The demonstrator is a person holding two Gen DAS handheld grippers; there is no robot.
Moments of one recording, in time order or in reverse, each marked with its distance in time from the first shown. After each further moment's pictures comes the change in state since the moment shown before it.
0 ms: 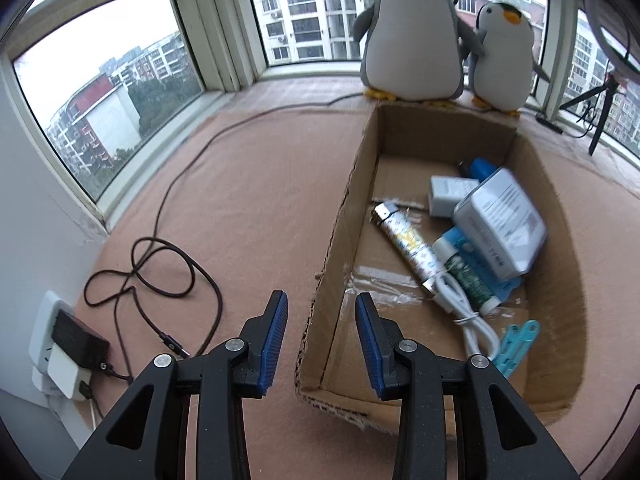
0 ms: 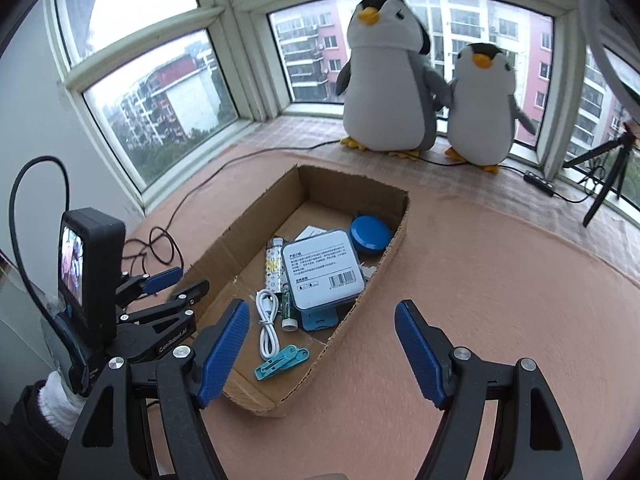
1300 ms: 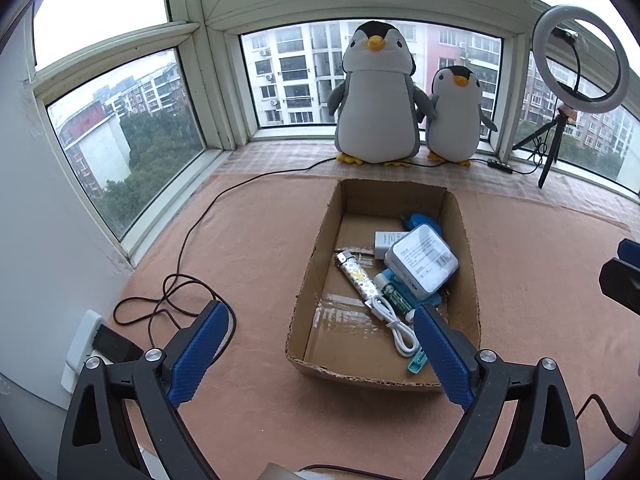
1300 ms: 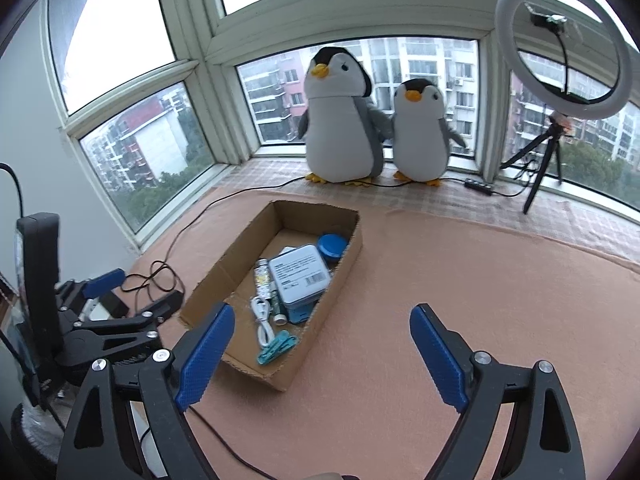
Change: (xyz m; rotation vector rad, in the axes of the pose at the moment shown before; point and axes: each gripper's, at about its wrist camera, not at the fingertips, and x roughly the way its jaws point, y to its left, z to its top) left arm -0.112 -0.008 0.001 0.018 -0.149 -0.053; right arm -0.079 -0.002 -0.027 0.101 -0.128 -0.110
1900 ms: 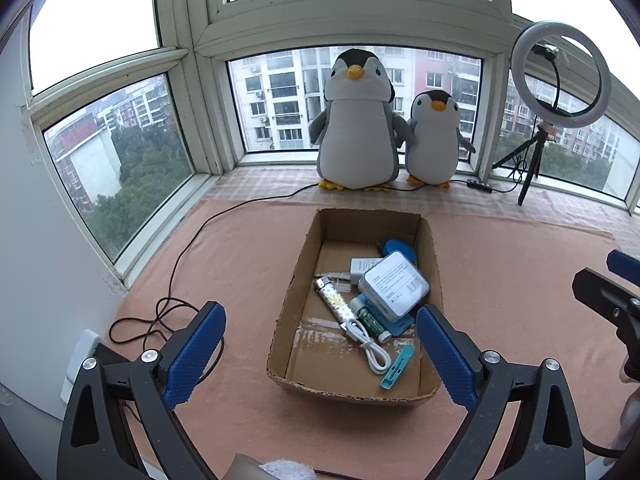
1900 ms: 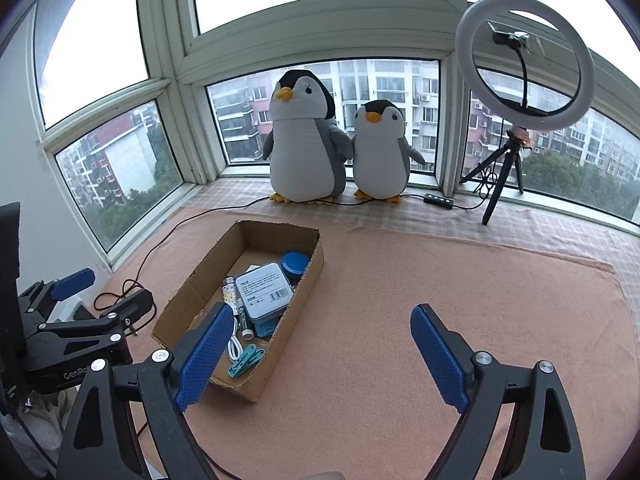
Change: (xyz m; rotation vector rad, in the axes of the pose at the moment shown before) left arm -0.026 -0.014 0.015 0.012 -0.071 -0.045; right arm -0.018 -0.007 0.000 0.028 -0.067 -0.115
